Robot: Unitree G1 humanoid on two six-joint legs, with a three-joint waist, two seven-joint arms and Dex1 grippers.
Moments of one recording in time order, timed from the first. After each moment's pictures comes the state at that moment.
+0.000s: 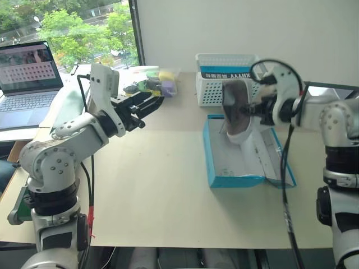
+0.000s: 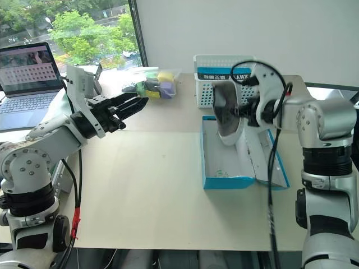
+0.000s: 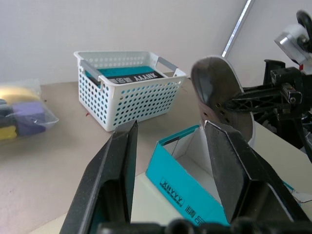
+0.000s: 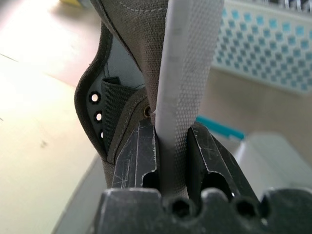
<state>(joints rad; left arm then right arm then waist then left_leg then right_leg) -0.65 0.52 0.25 -0.41 -0.97 1.05 -0.21 -0.88 -0.74 -0.01 0.07 0.59 1.29 0.42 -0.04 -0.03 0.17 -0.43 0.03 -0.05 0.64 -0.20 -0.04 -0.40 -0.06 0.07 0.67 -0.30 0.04</state>
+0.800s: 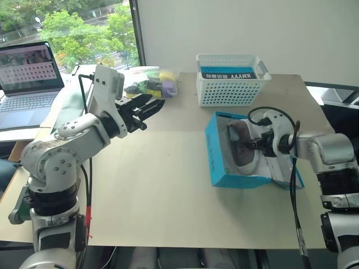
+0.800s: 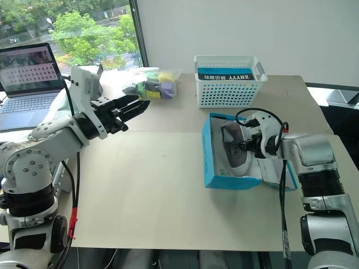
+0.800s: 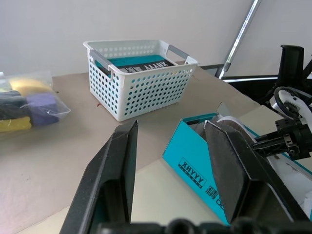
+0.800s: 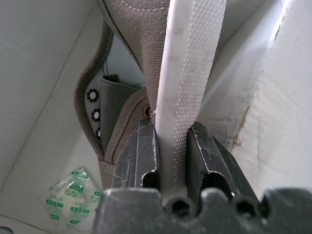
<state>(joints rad) -0.65 0.54 0.22 -0.42 -0.93 1.05 -0.21 -0.70 -0.78 0.09 0.18 0.39 1.08 0.65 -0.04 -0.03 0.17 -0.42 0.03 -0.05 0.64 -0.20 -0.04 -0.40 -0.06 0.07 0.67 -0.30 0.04</state>
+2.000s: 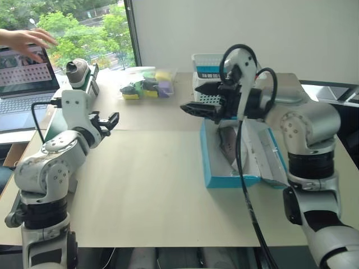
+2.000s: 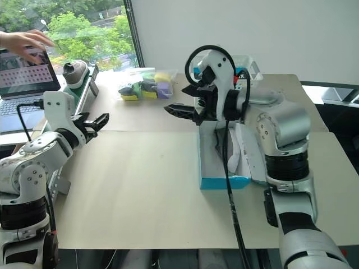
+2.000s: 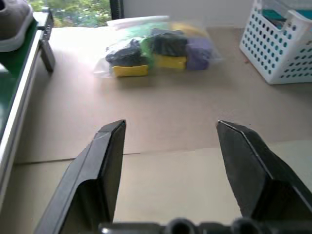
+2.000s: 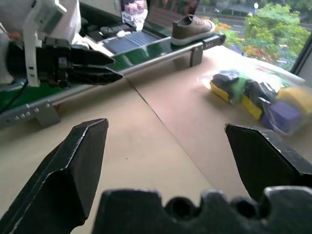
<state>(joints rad) -0.45 0.57 0.31 -0.34 -0.61 0.98 0.04 -0.96 -0.43 0.03 -0.13 0.50 0.95 0.79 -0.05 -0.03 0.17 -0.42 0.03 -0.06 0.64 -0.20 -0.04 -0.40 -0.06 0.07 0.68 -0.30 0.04</state>
